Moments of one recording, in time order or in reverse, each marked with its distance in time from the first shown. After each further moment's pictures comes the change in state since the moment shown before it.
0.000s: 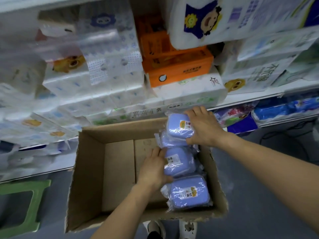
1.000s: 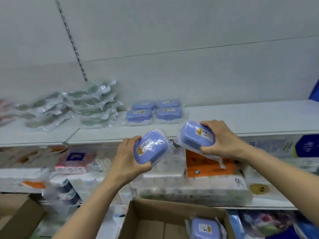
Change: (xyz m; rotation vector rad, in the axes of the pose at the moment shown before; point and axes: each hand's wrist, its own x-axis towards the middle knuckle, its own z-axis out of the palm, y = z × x) left_hand -0.130 0.021 -0.344 -0.119 0.862 -0.003; right_hand -0.025 -0.069 -0.305 0.354 0.530 -0.327
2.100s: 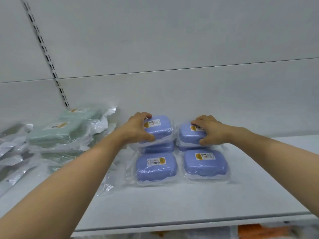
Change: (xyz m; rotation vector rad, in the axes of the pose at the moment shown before) left_hand 0.360 -0.103 -0.028 0.034 -0.310 0.039; right_hand 0.321 0.017 0.061 -0.356 -0.327 0.129
